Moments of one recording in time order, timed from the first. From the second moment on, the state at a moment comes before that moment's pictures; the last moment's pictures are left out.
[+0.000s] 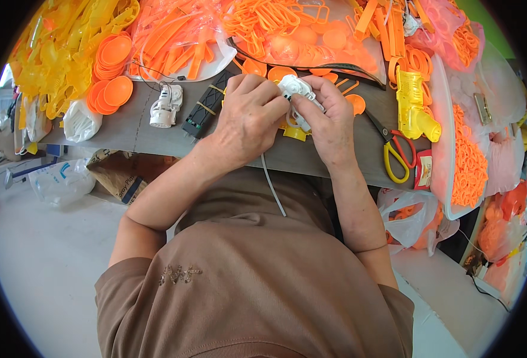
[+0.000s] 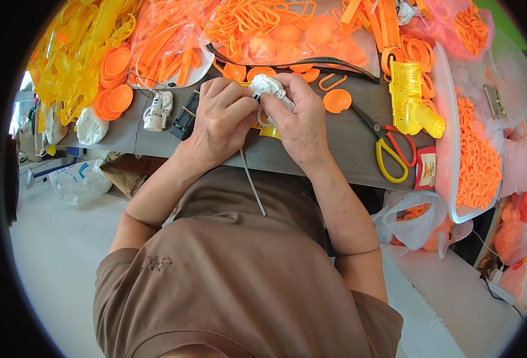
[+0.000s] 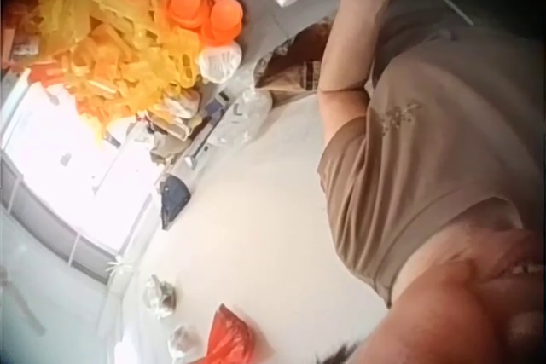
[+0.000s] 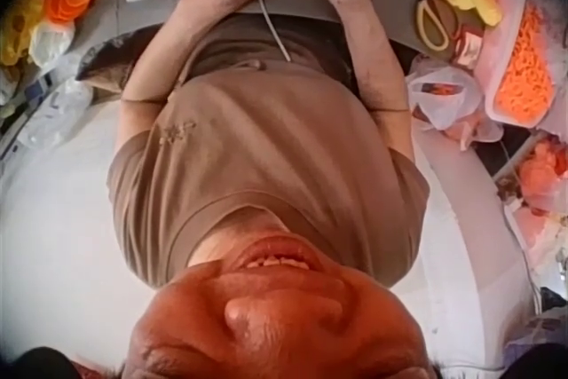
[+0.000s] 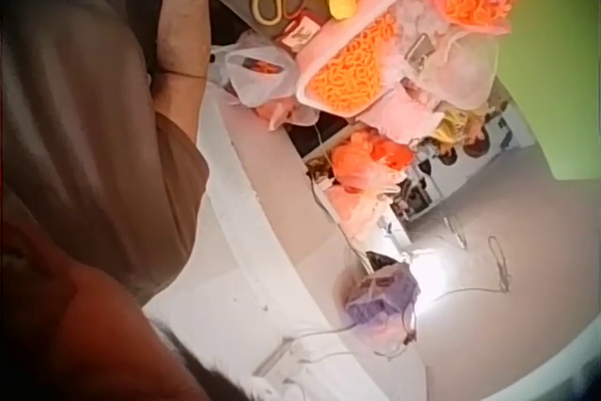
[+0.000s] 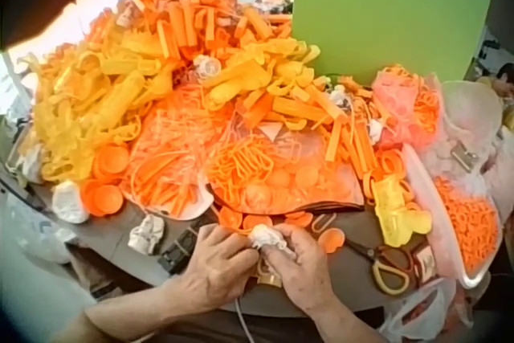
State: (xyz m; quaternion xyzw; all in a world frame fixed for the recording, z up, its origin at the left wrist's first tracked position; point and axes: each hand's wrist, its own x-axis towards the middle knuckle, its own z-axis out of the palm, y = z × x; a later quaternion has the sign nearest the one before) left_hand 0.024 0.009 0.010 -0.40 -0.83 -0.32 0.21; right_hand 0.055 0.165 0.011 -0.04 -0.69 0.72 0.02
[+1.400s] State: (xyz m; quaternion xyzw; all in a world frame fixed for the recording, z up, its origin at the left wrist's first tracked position) left_hand 0.005 -0.008 0.023 -0.55 -0.77 -0.24 0.22; right_hand 0.065 0.203 0.021 0.24 -0.87 0.43 0.04
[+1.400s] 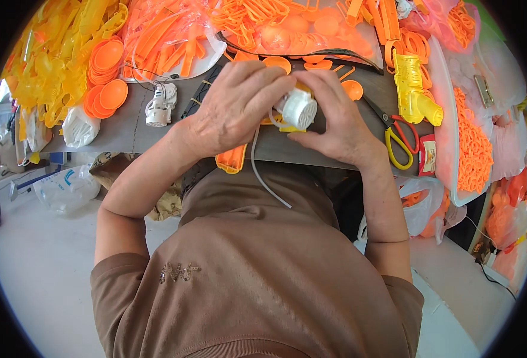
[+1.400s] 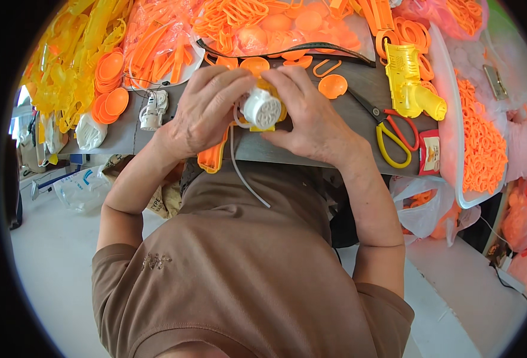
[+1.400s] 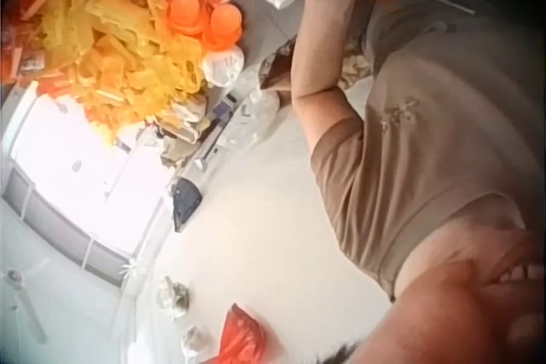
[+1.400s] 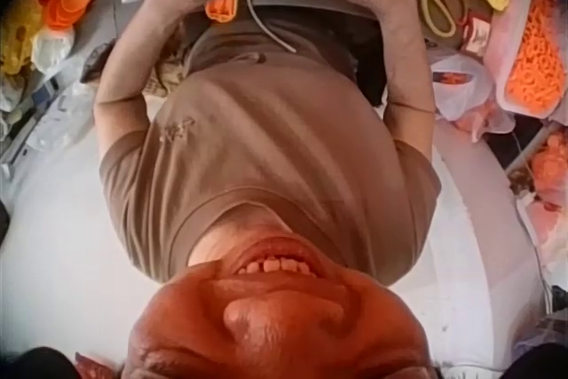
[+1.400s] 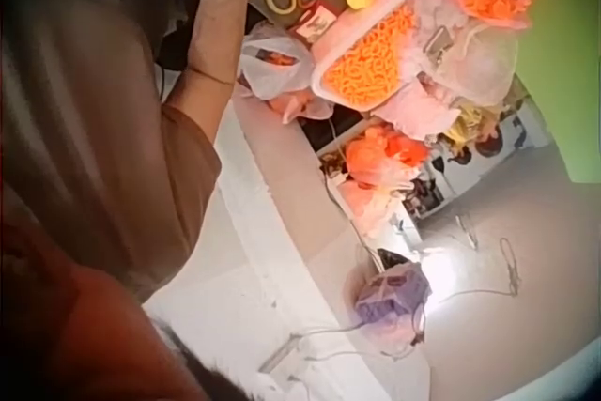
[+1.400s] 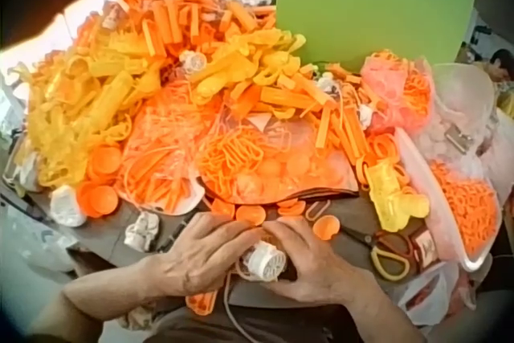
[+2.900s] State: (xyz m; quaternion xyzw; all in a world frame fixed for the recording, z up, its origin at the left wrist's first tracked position) left_hand -0.034 -0.042 0.027 -0.44 -0.78 -0.44 0.08; right_hand 0.027 0.169 0.026 0.17 -0.65 0.74 0.04
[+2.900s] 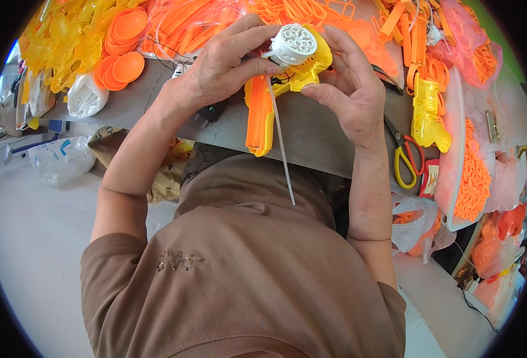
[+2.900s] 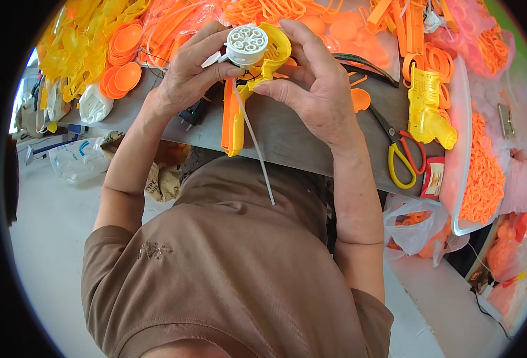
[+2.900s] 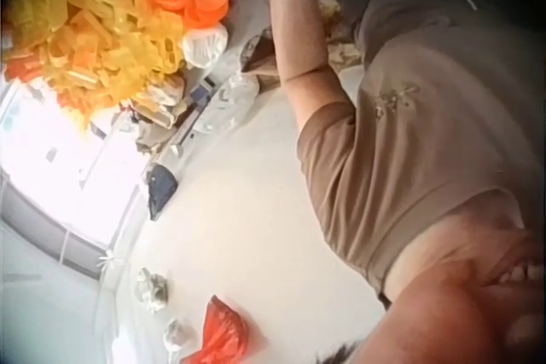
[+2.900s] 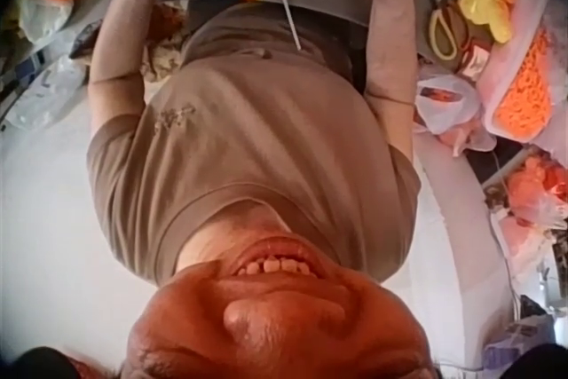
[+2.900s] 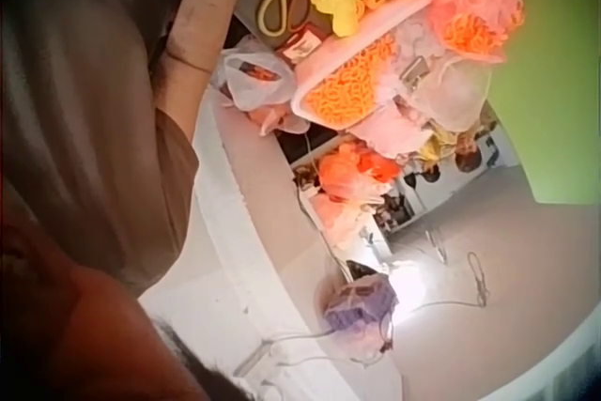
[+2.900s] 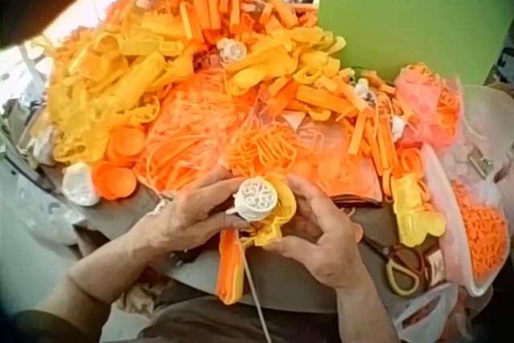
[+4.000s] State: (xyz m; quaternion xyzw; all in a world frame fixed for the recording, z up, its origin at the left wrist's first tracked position) left_hand 0.000 0.015 0.044 -0.51 -0.81 -0.27 0.10; right_hand 0.078 0.203 0.011 0.07 -0.83 0.55 0.06
